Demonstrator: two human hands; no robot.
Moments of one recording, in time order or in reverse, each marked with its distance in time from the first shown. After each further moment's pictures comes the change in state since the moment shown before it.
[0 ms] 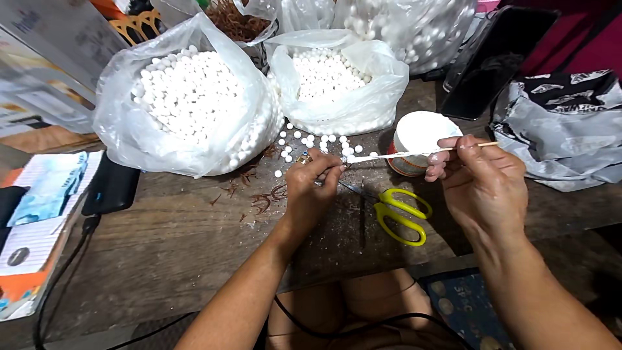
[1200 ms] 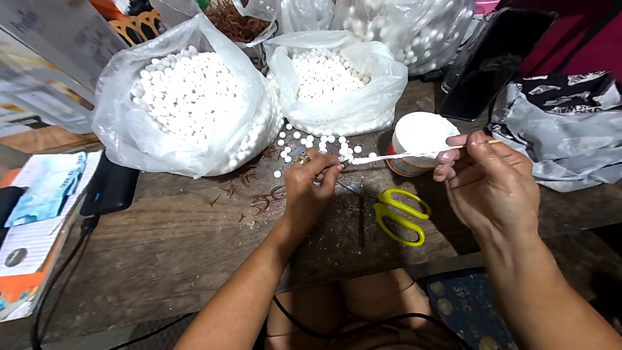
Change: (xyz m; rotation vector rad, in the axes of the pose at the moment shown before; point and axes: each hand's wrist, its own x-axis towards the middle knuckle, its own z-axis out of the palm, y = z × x) left_hand 0.000 -0.001 0.000 0.032 0.019 0.004; right_hand 0.004 -0.008 -0.007 0.036 -0.018 0.053
